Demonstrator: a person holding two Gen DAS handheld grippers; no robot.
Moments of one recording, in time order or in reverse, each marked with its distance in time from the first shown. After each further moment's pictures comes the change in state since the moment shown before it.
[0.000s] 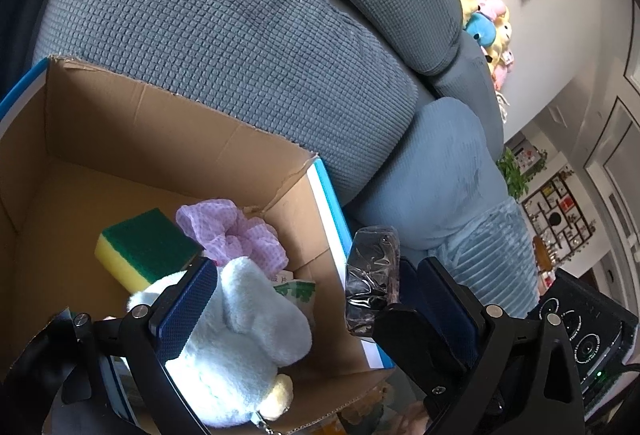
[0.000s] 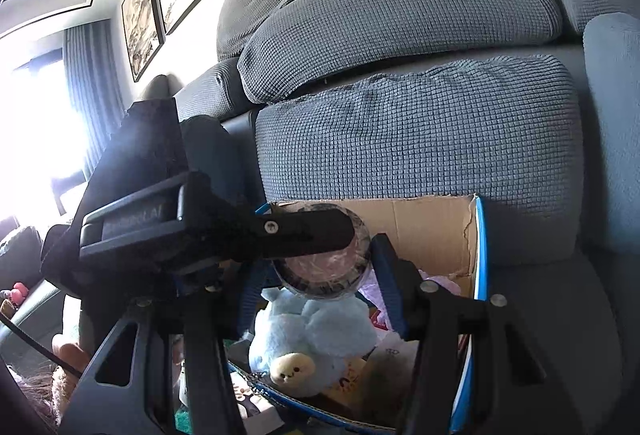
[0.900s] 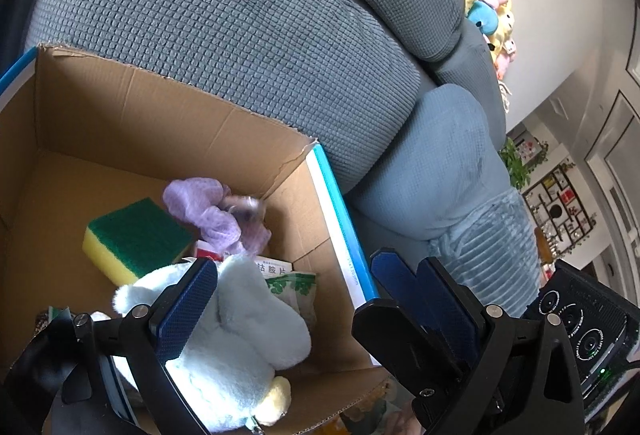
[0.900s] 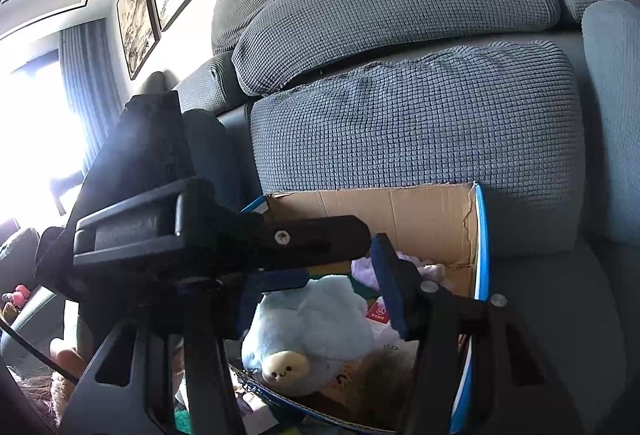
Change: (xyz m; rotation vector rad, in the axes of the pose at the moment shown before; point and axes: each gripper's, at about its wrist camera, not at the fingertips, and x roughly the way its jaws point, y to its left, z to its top) left arm 0.011 0.000 -0.003 0.006 0.037 0.000; right arm 0.003 -0.001 -0.007 0.013 0.020 -0.003
